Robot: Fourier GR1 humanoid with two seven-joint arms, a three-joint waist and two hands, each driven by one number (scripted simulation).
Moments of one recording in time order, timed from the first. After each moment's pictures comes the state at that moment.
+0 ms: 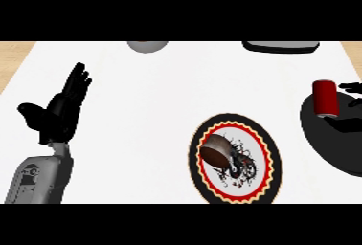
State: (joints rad) left arm -0.28 0.16 0.10 -1.45 -0.01 0.04 0.08; right arm -0.57 -0.55 -0.49 -0.51 0.67 -0.09 -0.42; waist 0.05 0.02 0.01
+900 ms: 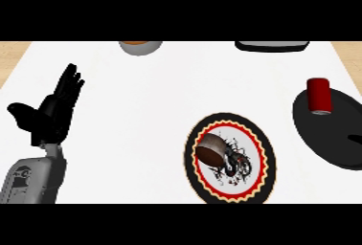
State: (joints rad) left arm -0.26 0.18 0.13 -1.46 0.00 0.03 0.09; right arm -0.55 -0.68 -0.71 -0.25 0.41 0.20 -0.80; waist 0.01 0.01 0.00
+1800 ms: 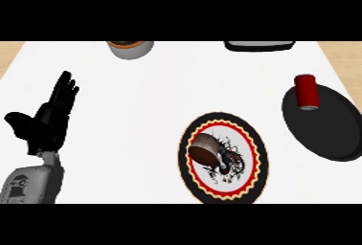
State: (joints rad) left arm -0.21 0.18 0.13 -1.49 -0.01 0.06 0.08; right arm -0.15 -0.84 -0.73 -0.45 0.21 0.52 -0.81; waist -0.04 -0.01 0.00
